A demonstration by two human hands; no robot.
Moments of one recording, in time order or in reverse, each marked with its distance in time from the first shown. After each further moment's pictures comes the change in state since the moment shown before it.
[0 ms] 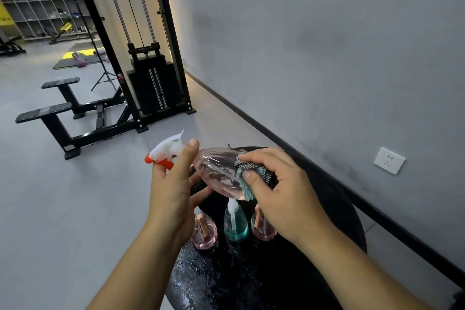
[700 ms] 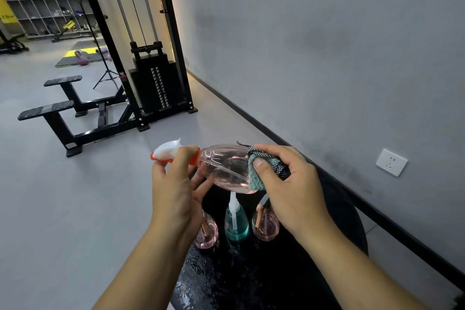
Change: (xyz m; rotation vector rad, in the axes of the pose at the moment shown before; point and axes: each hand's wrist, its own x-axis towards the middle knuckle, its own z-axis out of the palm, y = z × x) left_hand 0.002 -0.003 0.004 -0.215 0.001 0.015; right_hand 0.005 -0.001 0.001 0.109 0.215 0.062
